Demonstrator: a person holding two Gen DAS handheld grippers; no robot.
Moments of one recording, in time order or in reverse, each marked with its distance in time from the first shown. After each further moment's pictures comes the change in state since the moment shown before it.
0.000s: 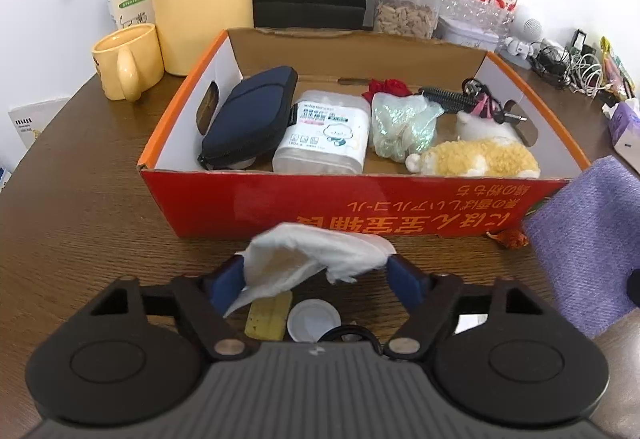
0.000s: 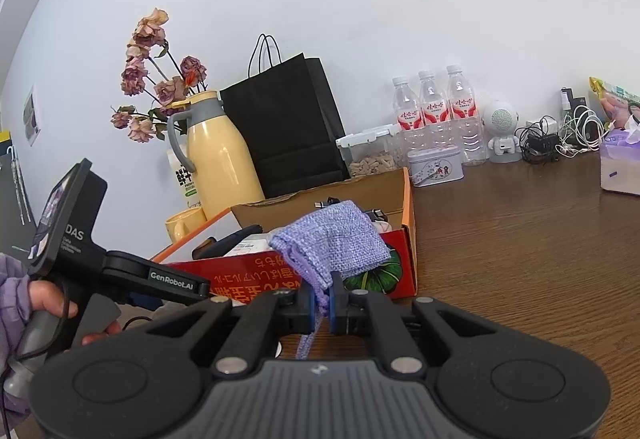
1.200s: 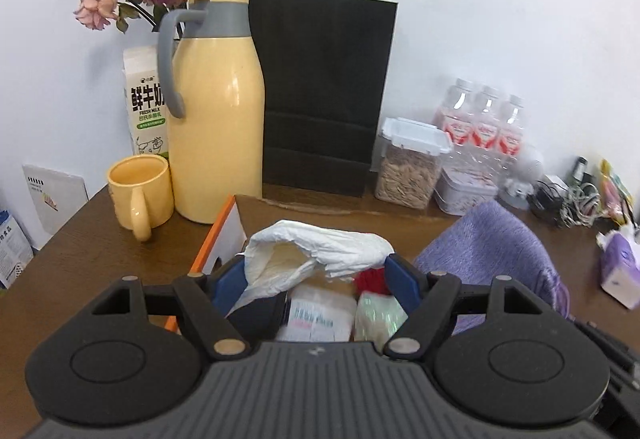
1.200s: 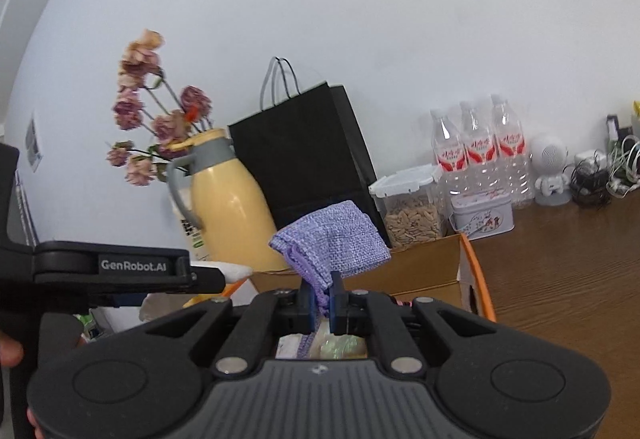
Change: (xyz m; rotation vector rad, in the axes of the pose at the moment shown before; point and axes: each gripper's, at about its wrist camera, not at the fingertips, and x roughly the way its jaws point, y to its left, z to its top) left arm -0.032 -0.010 0.090 -0.100 -0.314 0.018; right arm 0.111 0.030 0.083 0.044 -0.050 0.031
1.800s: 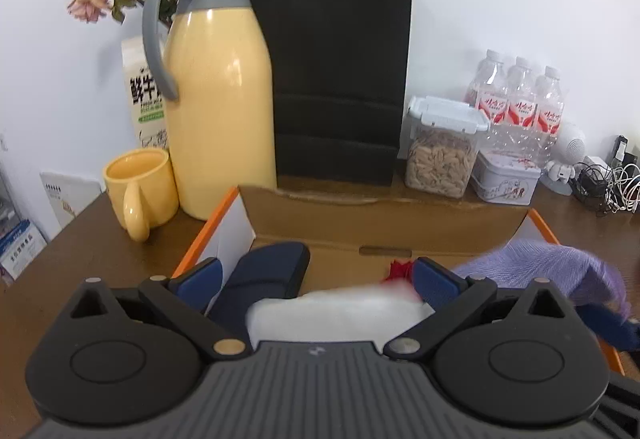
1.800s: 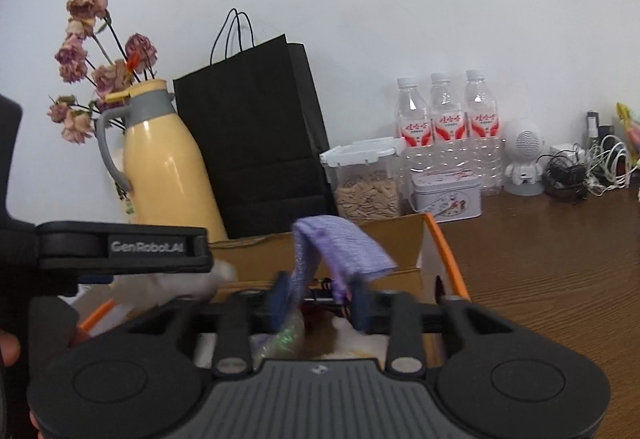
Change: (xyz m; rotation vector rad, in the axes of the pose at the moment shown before) left arm 0.051 -0.011 -0.020 0.033 0.011 0.103; right arm 0.042 -0.010 -0.017 -0.092 0.069 -0.169
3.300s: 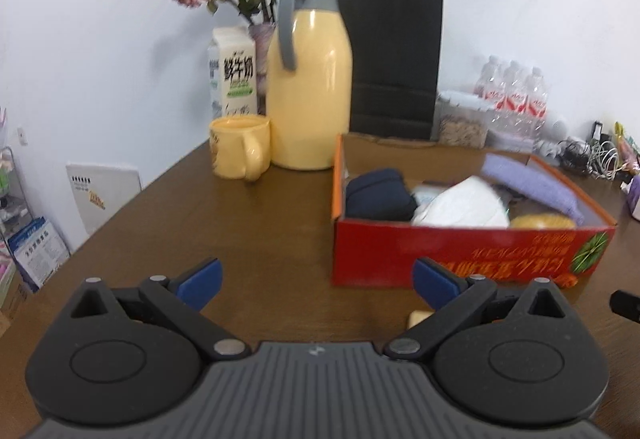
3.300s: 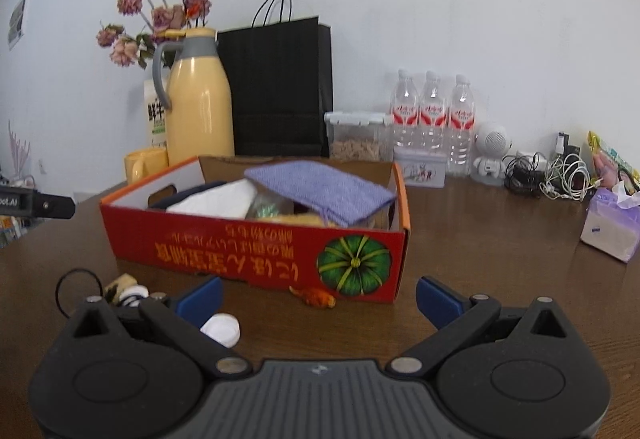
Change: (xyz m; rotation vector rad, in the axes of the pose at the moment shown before) left arm -0.107 0.133 -0.101 0.009 -0.074 -0.040; right arm -0.116 0.002 -0.071 -0.211 0.085 -0.030
